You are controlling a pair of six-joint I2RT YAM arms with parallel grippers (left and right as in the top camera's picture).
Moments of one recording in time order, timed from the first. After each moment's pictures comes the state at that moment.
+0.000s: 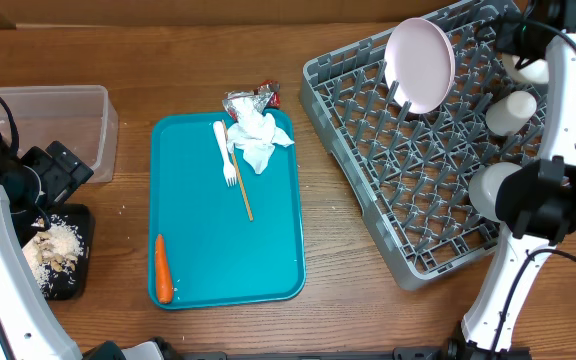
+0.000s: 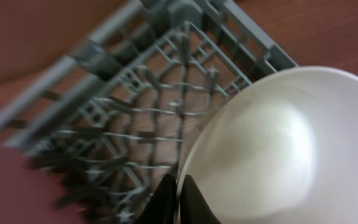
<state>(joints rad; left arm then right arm) 0.43 1.48 1.80 -1.69 0.00 -0.47 -0.23 2.38 2.59 -1.20 -0.05 0.10</state>
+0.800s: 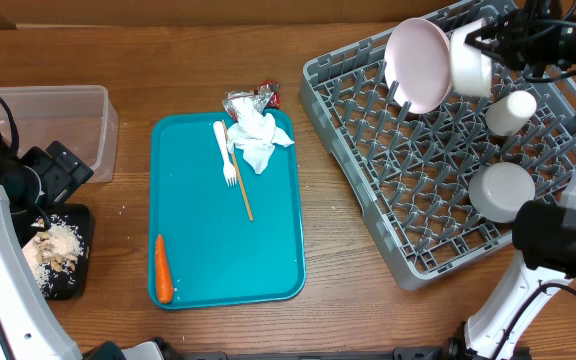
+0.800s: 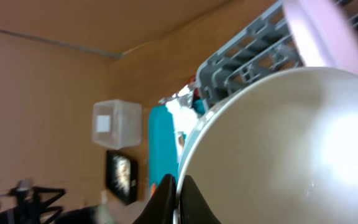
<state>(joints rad) 0.43 1.48 1.80 -1.69 0.00 -0.47 -0.28 2.14 2.57 -1.64 -0.93 0.06</state>
